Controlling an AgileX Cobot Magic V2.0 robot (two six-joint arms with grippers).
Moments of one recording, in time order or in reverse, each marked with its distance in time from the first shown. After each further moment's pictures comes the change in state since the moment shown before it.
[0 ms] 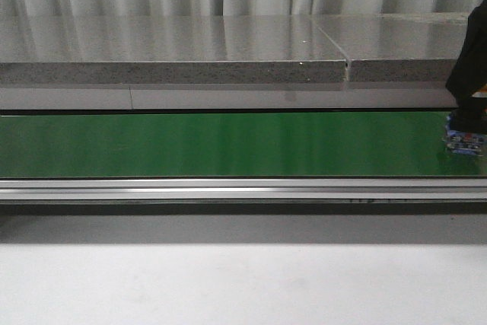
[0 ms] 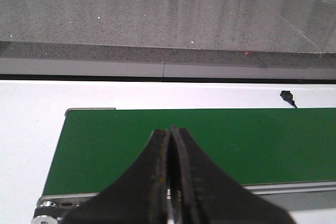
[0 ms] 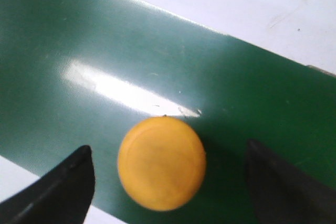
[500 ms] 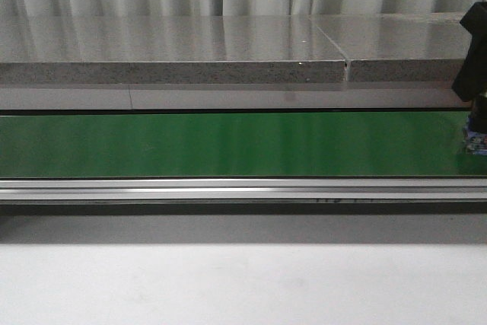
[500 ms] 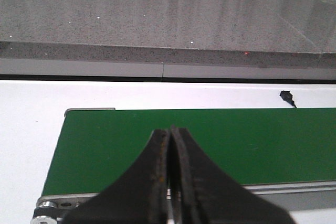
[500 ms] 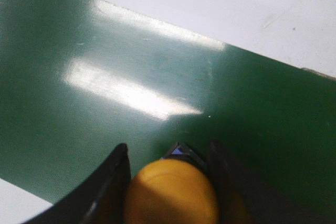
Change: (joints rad) left arm 0.000 0.000 0.000 0.000 0.000 0.000; right arm 0.000 0.040 -0.023 0.002 -0.007 0.037
